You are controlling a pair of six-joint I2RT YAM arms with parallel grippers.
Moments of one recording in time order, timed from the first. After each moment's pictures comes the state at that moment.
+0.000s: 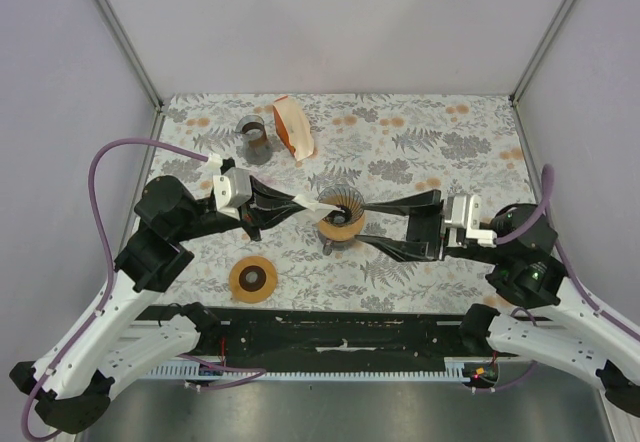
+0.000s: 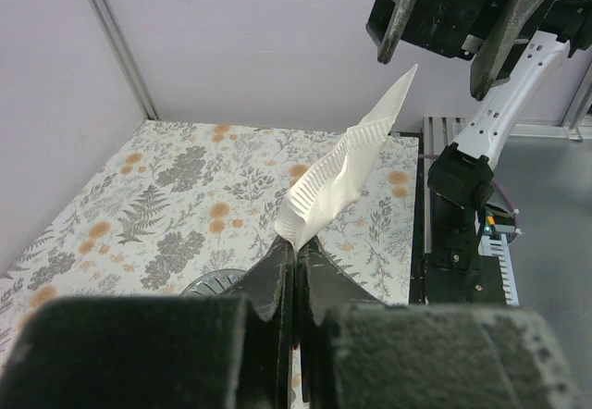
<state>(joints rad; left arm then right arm) -0.66 0.77 1.02 -0.12 0.69 0.06 0.95 0.70 0.92 0.11 -0.47 -0.16</state>
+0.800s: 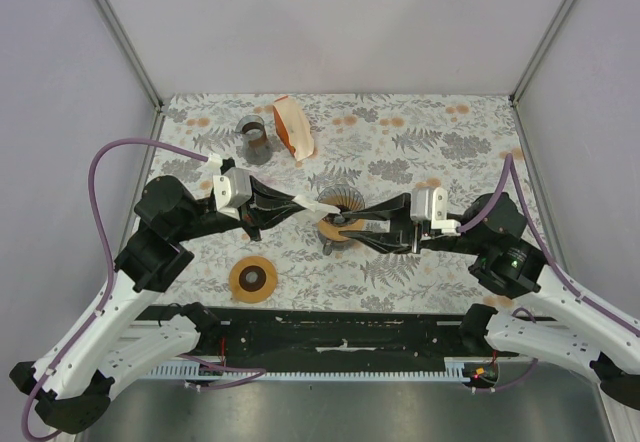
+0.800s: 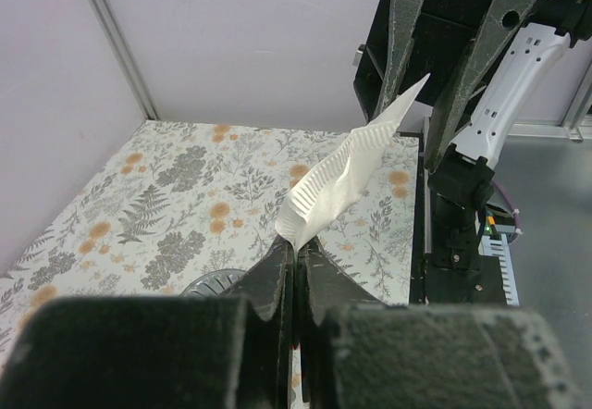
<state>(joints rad) -0.66 0.77 1.02 -0.12 0.69 0.06 0.95 0.80 0.95 0.08 -0.52 -0.18</state>
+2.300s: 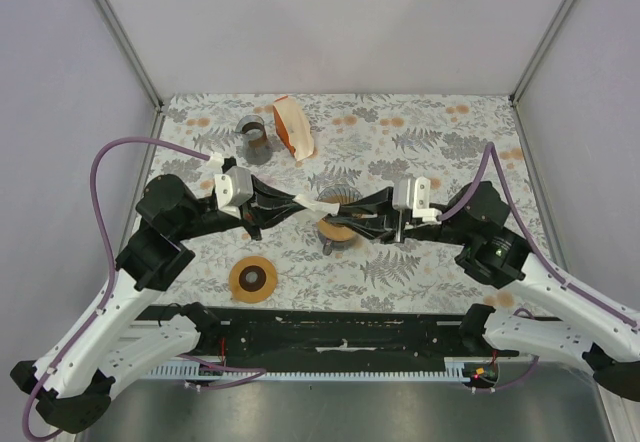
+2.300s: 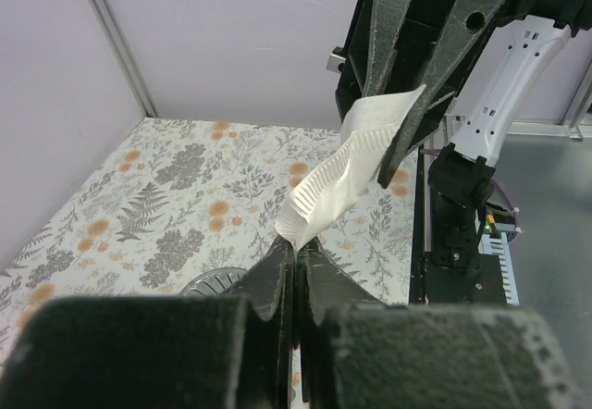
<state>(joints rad) -0.66 0.77 1.02 -0.12 0.69 0.06 0.95 0.90 1.00 0.12 -0.52 -0.21</state>
